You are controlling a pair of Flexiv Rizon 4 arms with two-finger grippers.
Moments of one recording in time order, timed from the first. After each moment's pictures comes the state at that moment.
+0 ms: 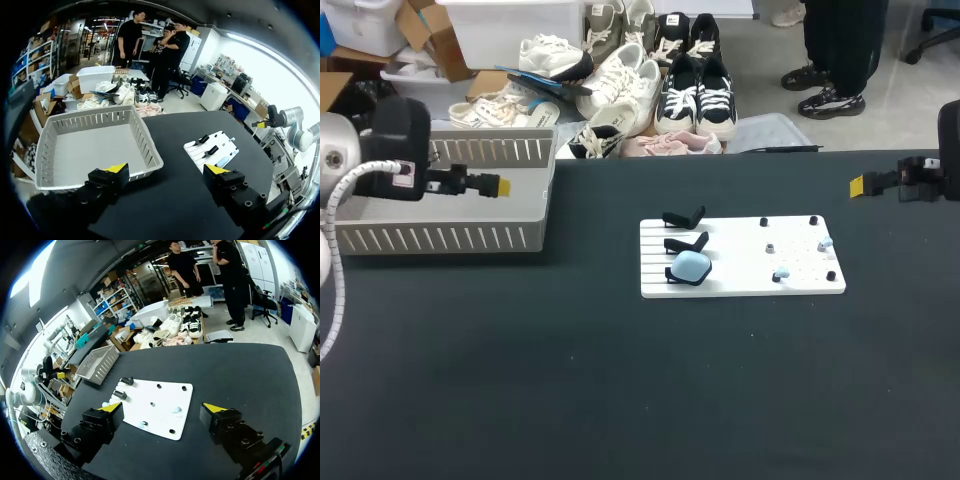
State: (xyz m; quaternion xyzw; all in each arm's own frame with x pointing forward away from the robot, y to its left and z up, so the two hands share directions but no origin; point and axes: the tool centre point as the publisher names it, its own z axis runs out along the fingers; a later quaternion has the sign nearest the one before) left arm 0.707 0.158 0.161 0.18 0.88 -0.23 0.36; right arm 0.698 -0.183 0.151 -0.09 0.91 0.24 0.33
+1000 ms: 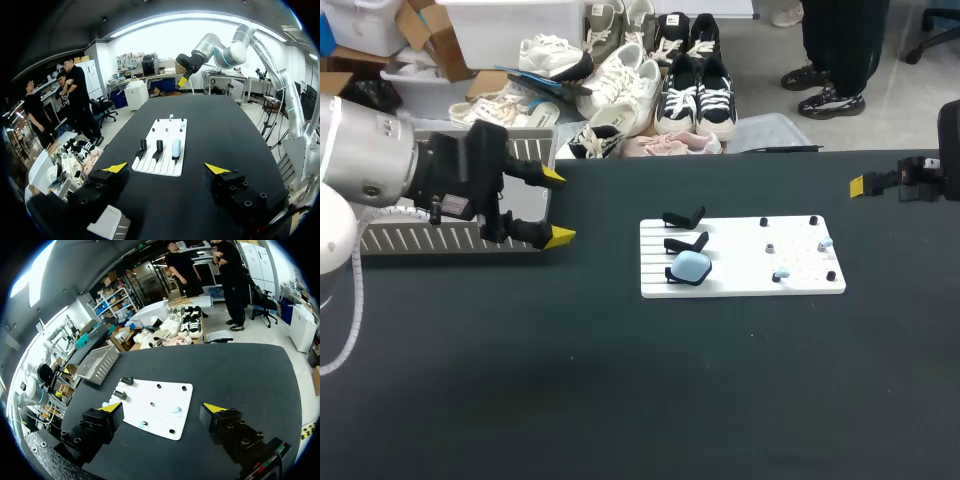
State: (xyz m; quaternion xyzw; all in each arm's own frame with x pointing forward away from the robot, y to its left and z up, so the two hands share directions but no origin) left arm 0.663 0.058 0.151 0.59 0.66 -0.26 0.40; right arm 0.698 -0.183 0.151 -0.09 0.91 0.24 0.33
